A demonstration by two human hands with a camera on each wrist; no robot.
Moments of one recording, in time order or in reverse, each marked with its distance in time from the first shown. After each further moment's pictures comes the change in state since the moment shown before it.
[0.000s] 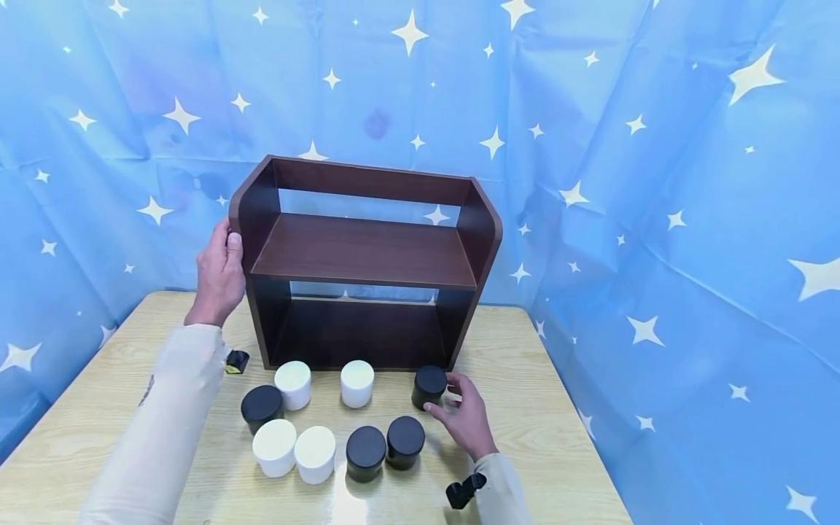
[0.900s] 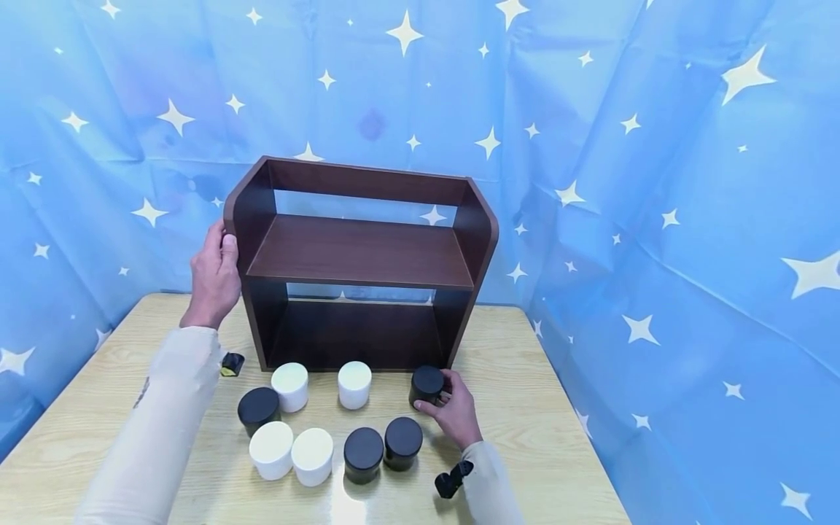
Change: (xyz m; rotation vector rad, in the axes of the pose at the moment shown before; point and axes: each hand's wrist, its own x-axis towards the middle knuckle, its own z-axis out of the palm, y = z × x) left_hand -0.001 -0.002 0.002 -0.001 0.019 0.006; right_hand 0.015 0.010 0.019 -0.004 0.008 0.025
